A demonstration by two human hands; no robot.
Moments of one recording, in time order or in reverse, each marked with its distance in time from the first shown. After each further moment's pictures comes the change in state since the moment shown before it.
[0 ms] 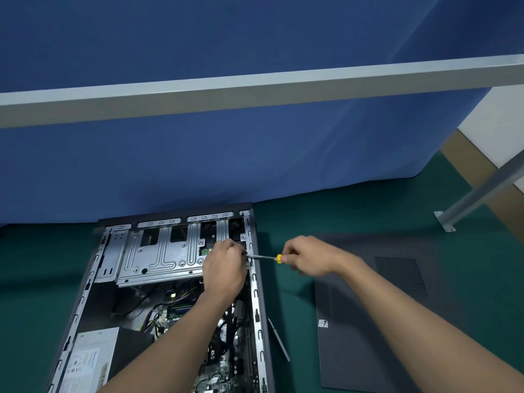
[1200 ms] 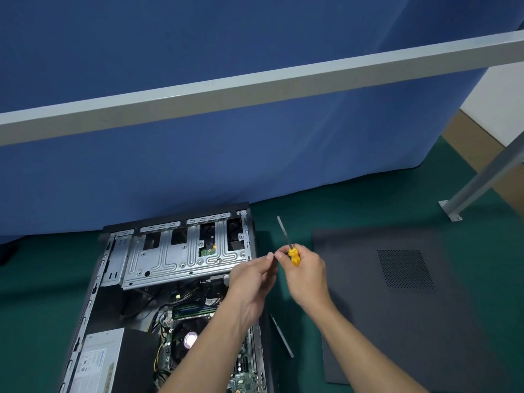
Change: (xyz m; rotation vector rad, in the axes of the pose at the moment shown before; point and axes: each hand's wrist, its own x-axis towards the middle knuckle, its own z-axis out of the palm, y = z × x) left_hand -0.038 0.073 -0.026 -1.612 -0.321 -0.796; right_hand -0.020 -0.014 0.074 0.717 0.769 0.066
